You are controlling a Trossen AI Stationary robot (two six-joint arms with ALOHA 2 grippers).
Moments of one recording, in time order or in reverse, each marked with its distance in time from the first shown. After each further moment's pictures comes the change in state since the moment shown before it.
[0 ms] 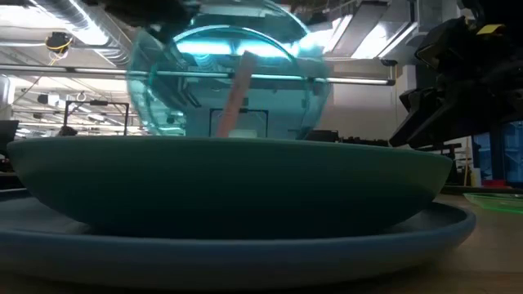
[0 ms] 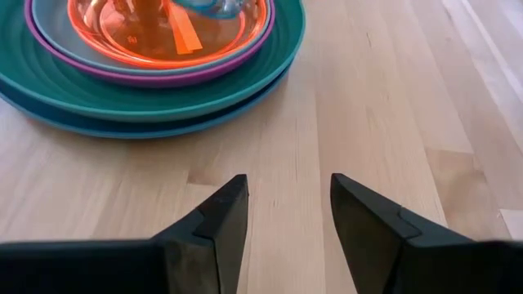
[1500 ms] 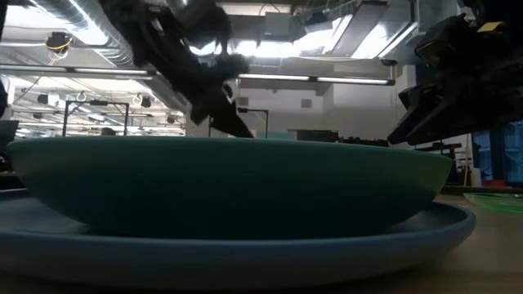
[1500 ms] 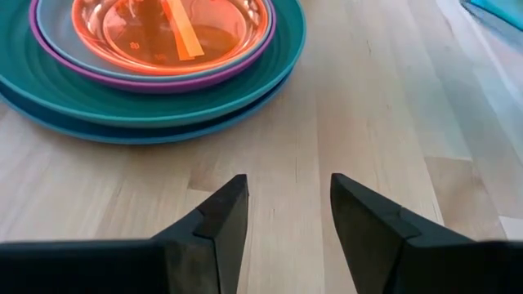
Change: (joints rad) left arm 0.673 0.037 -0.133 0.152 0.015 0.392; right arm 0.000 0.000 0.000 0.016 0.000 -0.012
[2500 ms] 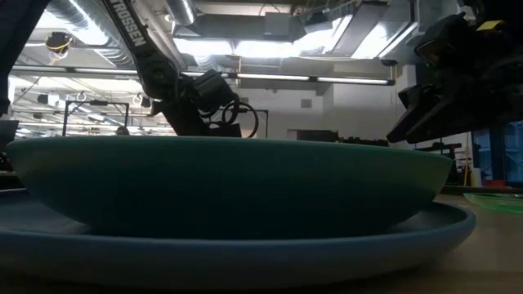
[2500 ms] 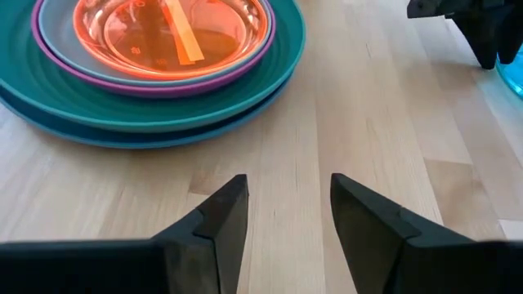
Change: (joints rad) left arm 0.326 0.228 0.003 0.024 0.028 0.033; right arm 0.000 0.000 0.000 0.009 0.000 0.000
